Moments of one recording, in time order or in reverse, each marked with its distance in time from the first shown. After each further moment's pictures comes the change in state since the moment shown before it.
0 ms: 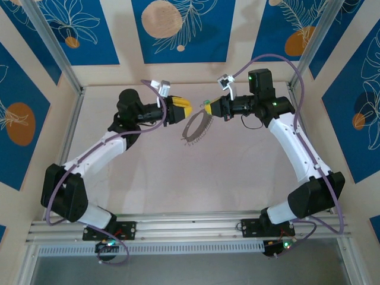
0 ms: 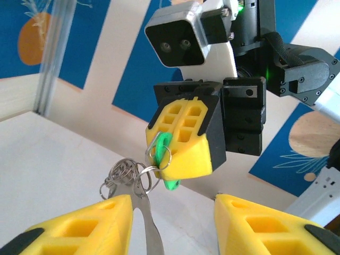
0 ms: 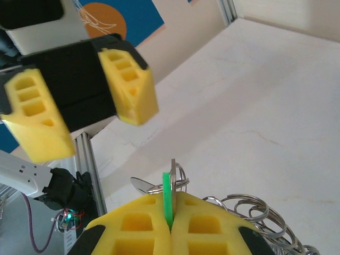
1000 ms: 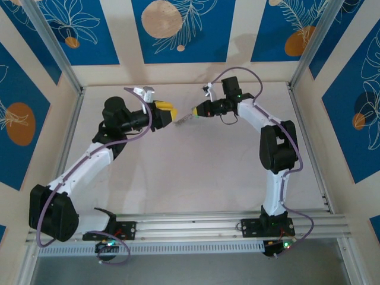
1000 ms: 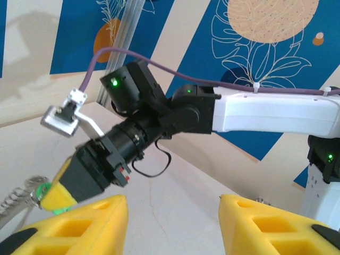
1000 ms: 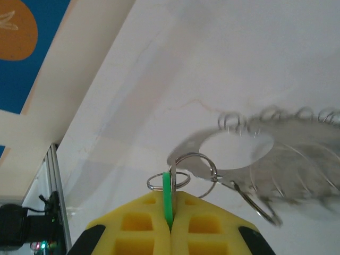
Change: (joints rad) left arm 0.085 -0.175 -0.124 -0.158 -0.114 0.086; right arm 0.013 0.561 0.084 0.235 0.011 0.136
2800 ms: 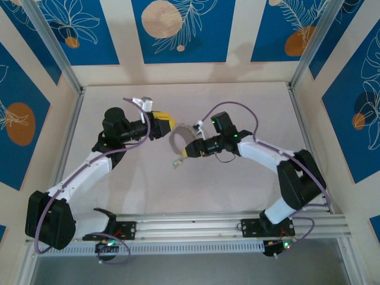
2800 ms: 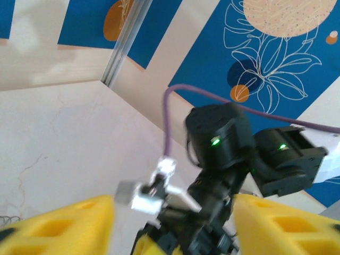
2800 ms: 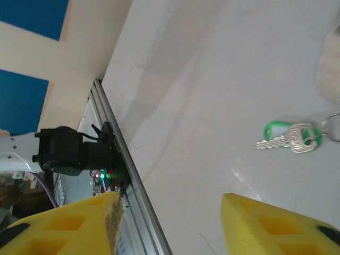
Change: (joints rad) left arm 0.000 -0.072 -0.149 0.027 -0.037 -0.063; right arm 0.228 -0.485 -0.626 0.201 0.031 0.245
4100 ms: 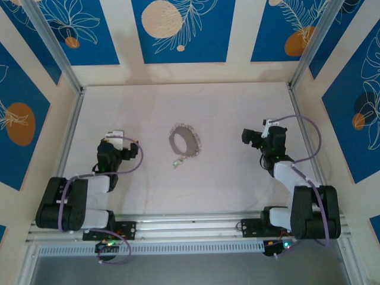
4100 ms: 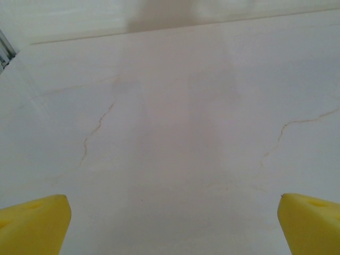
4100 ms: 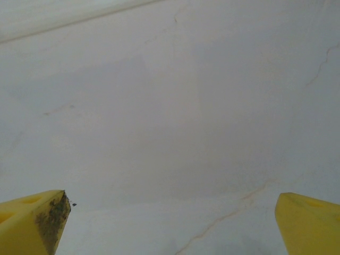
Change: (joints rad) left arm 0.295 0.158 -0.574 0.463 -0.788 0.526; right arm -0.537 -0.282 -0.496 0.523 0.810 -0.177
